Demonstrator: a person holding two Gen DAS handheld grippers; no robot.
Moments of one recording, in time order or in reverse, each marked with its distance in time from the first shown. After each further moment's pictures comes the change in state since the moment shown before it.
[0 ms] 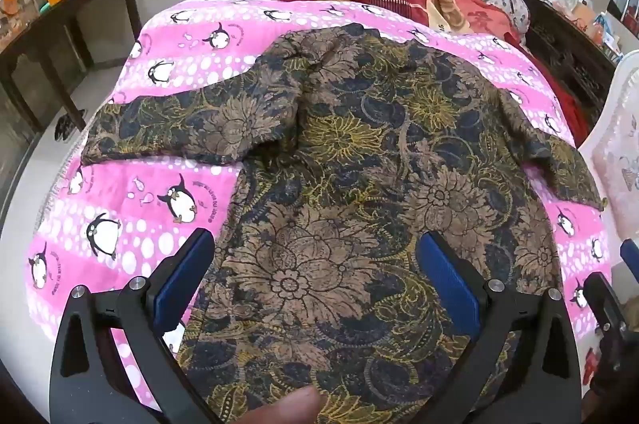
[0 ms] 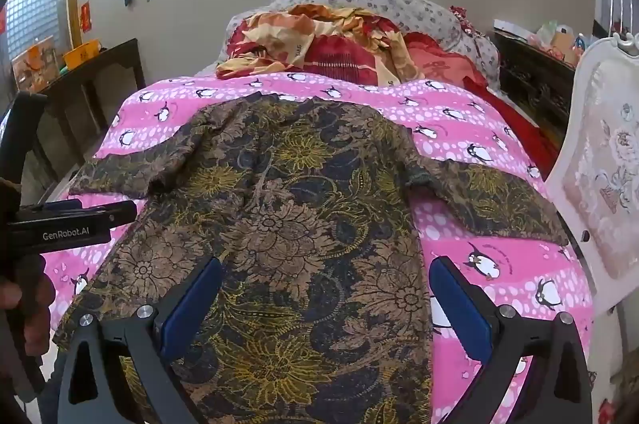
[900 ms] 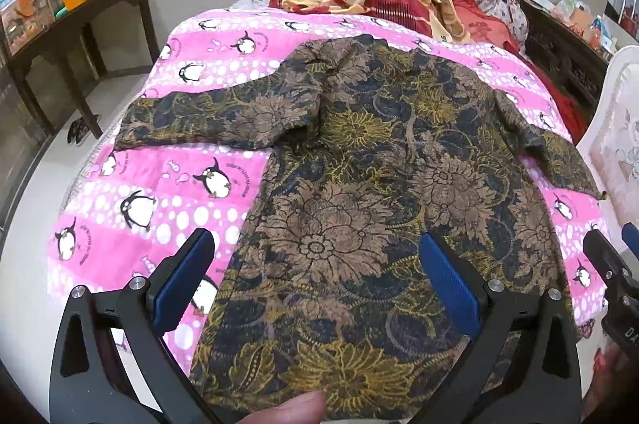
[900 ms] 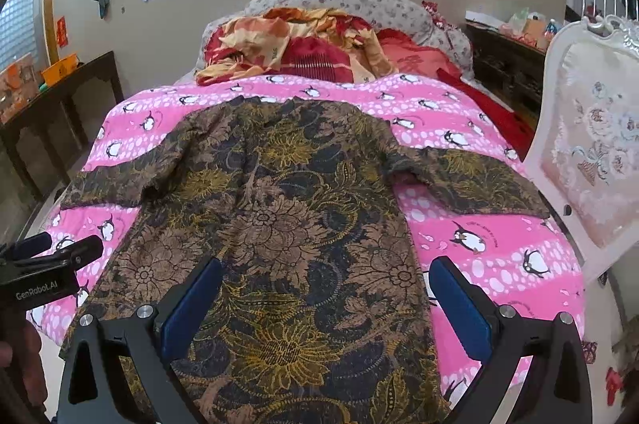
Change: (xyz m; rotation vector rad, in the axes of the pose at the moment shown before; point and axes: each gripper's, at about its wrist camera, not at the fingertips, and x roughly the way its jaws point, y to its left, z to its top) left arm -0.047 0.016 -0.041 -0.008 -0.070 0.025; right arm -0.019 0.012 -0.013 0.065 -0.002 -0.080
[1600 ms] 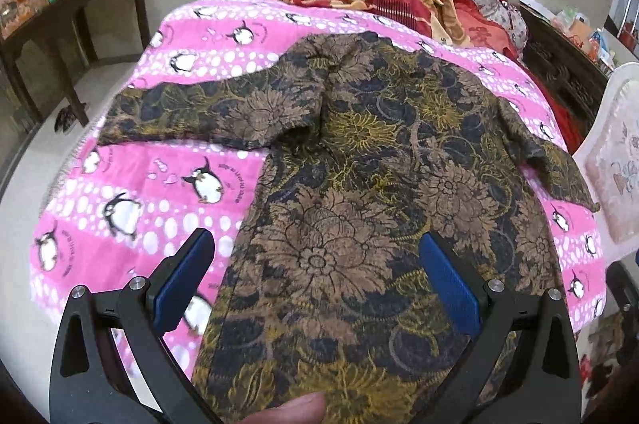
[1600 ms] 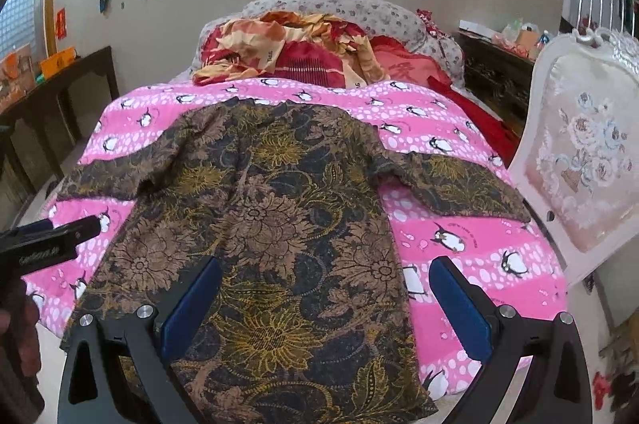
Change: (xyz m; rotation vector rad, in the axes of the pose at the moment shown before) left arm 0.034 0.019 0.013 -0.036 0.028 -0.066; right arm -0.019 -0.001 -0.004 -0.035 -0.011 -0.053
